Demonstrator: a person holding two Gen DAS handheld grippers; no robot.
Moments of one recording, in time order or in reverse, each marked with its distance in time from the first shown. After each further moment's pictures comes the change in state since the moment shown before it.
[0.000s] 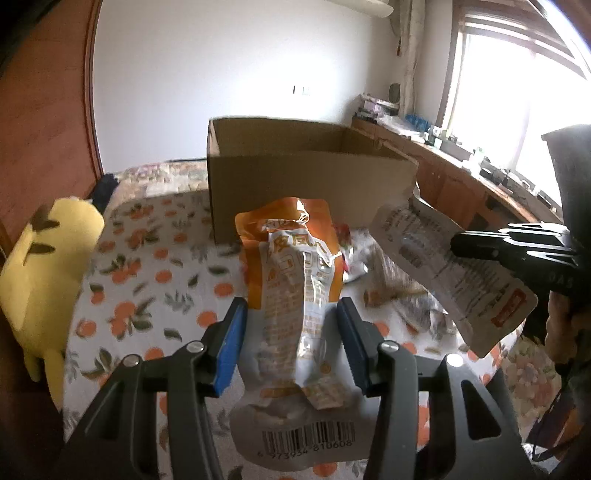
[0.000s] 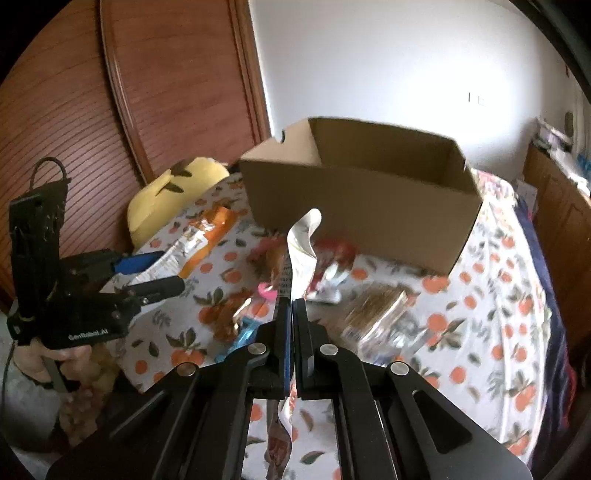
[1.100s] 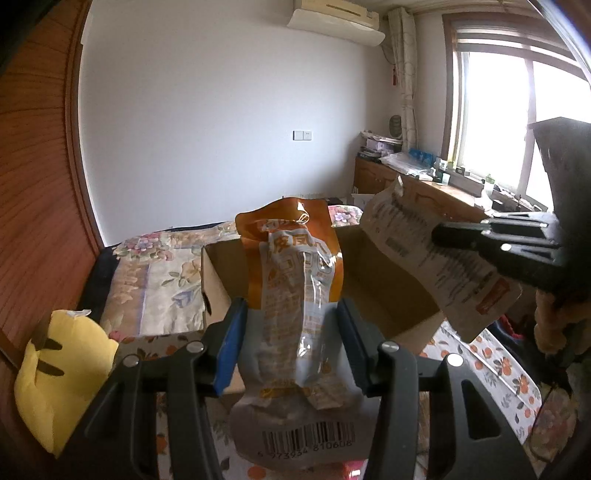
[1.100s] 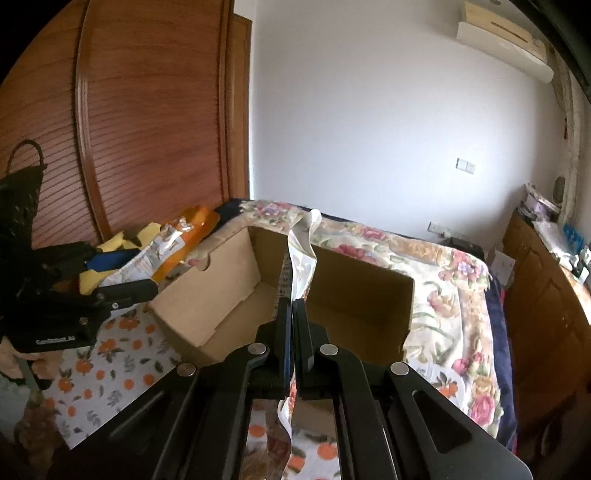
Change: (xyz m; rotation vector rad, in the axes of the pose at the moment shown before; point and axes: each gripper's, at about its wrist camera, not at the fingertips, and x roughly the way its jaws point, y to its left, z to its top) left arm 0.057 0.017 0.175 0.070 -0.142 0.041; right arm 0.024 -0.082 0.160 -0.122 -0.154 -0.106
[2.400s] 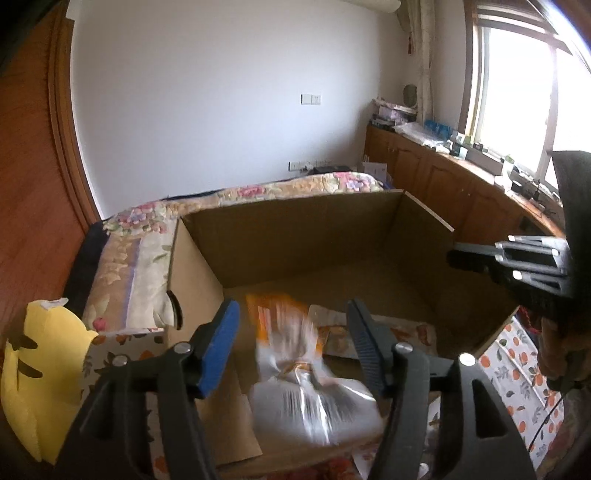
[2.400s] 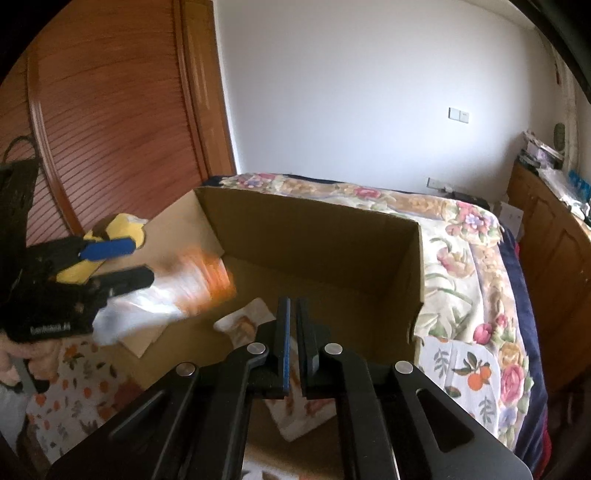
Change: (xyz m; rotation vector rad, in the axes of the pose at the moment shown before) left arm 0.097 0.003 0.005 -0.015 0.126 0.021; right arm 0.081 -0.054 -0.032 0.140 0.093 0.026
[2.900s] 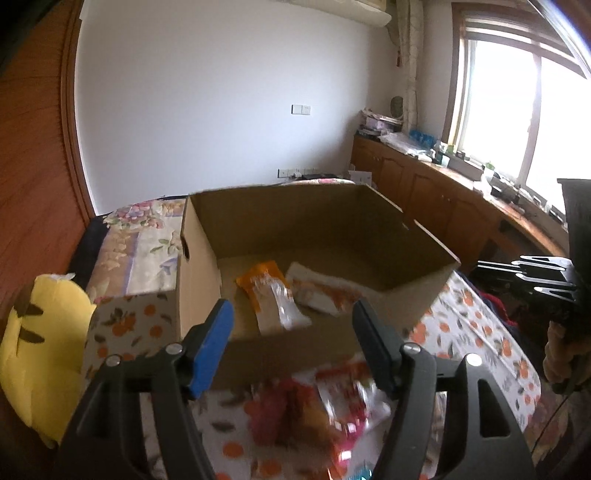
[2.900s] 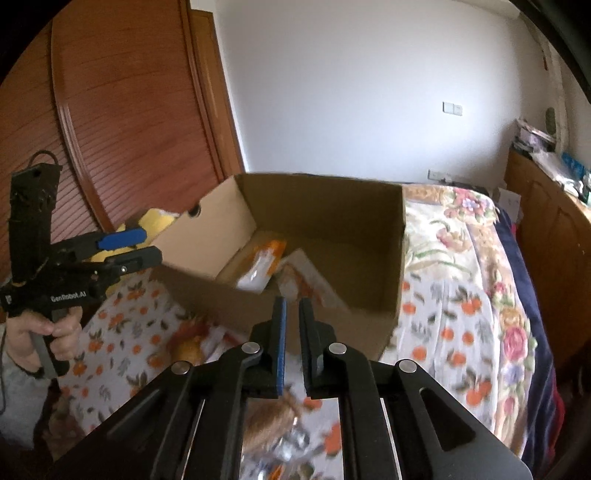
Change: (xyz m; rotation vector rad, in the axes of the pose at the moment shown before) left arm -0.077 -0.012 -0.059 -0.014 -0.029 -0.044; right arm -0.090 0.030 -0.066 0.052 -0.013 0.027
